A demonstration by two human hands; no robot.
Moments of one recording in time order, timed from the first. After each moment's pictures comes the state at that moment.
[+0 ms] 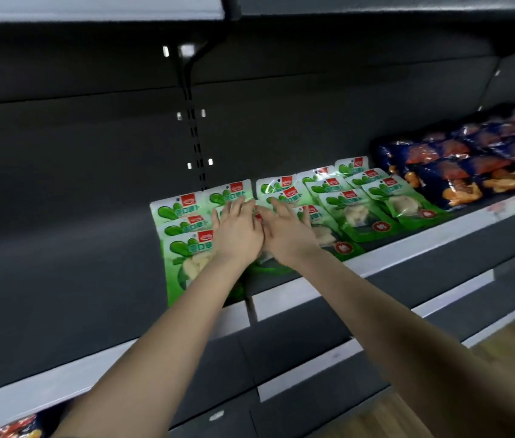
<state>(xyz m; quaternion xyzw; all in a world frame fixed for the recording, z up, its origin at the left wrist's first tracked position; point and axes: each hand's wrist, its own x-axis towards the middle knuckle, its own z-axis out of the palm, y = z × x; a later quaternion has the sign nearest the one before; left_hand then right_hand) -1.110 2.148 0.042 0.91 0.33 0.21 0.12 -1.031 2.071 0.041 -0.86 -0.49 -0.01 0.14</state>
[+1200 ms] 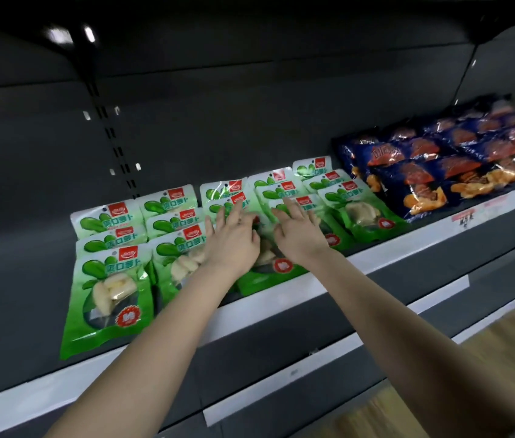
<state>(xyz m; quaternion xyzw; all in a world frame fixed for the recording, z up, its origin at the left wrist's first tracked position) -1.002 2.097 0.028 0.94 0.31 0.10 0.07 -0.882 2.015 0.012 -0.87 -0.46 0.03 0.17</state>
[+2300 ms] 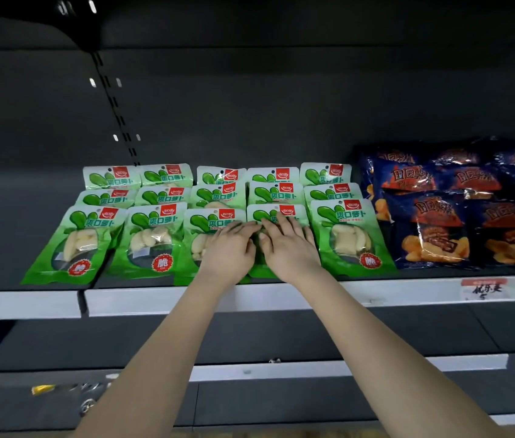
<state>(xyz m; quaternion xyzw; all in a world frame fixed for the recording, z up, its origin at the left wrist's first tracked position) -0.929 2.039 -0.002 0.88 0.42 0.16 0.12 -0.806 1.988 -0.007 -0.80 -0.59 0.08 0.11</state>
